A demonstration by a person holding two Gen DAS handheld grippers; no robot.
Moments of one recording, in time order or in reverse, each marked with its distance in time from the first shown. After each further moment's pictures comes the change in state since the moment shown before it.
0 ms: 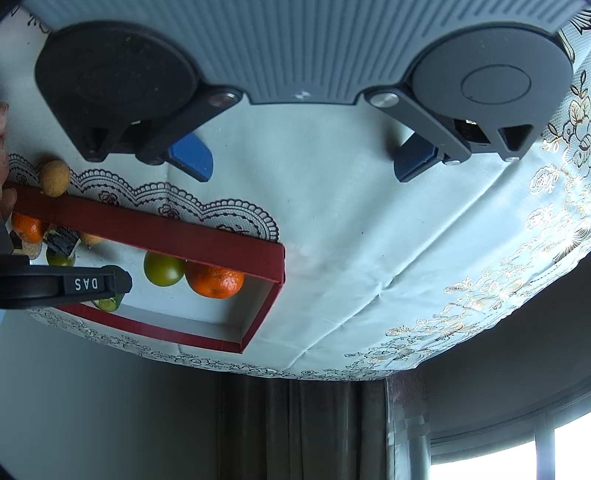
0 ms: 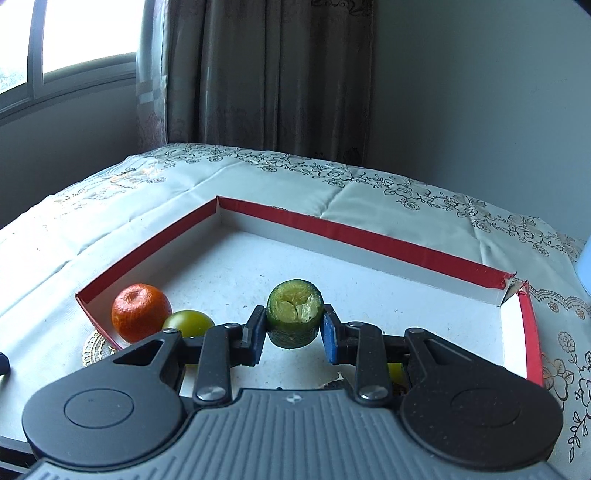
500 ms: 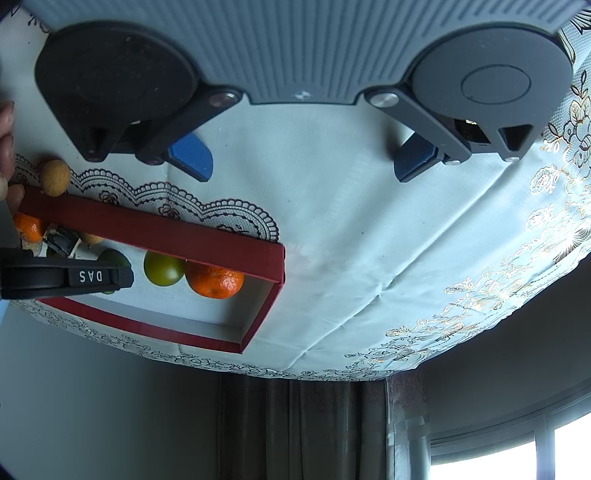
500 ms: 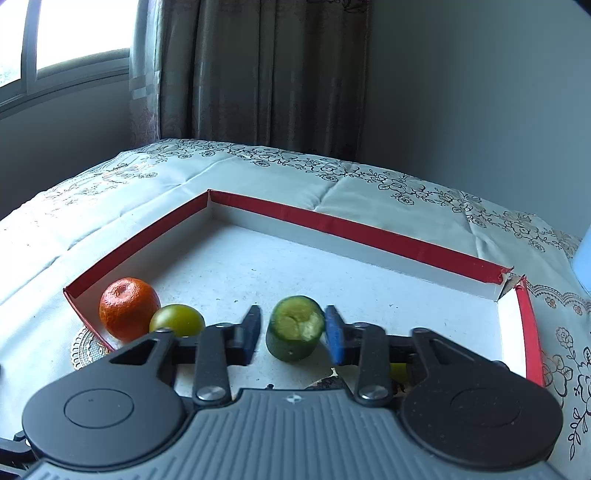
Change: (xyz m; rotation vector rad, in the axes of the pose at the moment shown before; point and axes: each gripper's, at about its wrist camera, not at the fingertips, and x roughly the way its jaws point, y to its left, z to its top) left arm 0.000 0.000 0.000 -0.002 0.001 -0.001; right arm 0.005 0.000 0.001 0.001 0.005 -0.023
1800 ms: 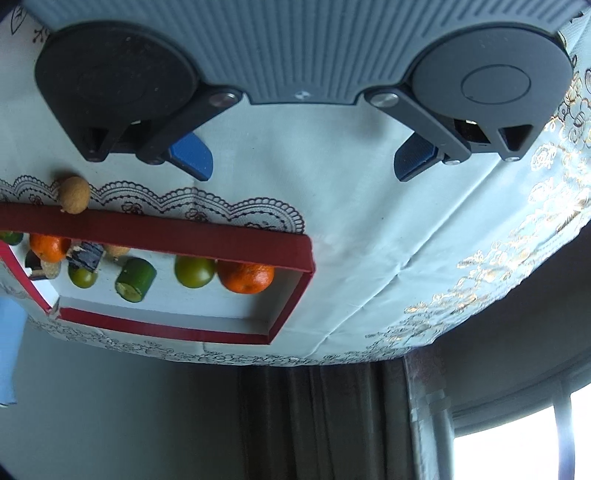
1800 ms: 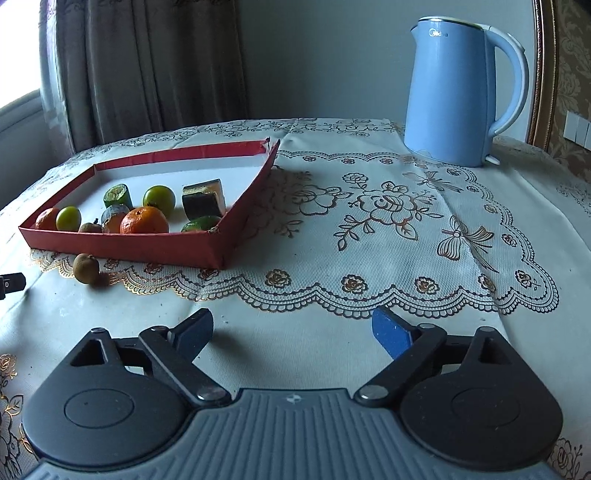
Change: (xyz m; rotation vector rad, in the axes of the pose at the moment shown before) left arm -0.015 -0.022 -0.005 0.116 -0.056 -0.015; right arm -0.133 -0.135 -0.128 0.261 0.061 -0.161
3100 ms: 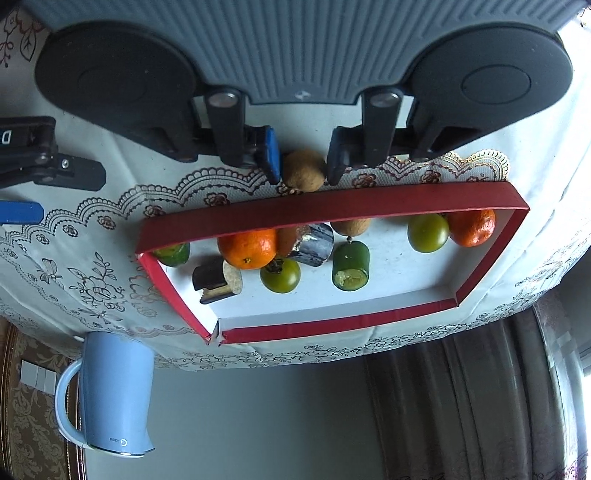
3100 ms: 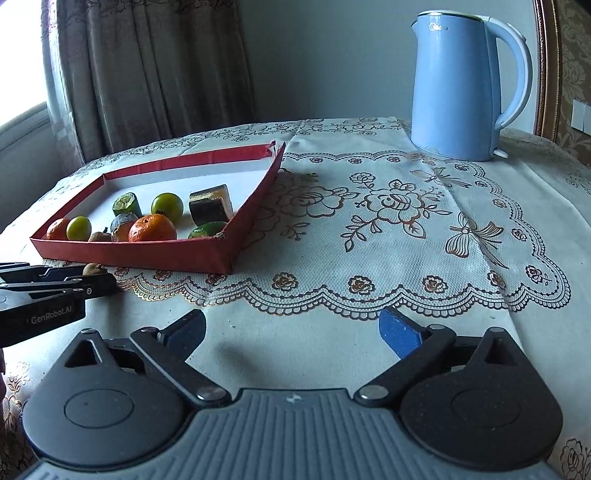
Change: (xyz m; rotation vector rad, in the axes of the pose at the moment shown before) left arm -0.009 -0.121 0.012 0.212 -0.009 -0.278; right arm 0.000 -0.006 0.000 0.033 -0.006 0.055
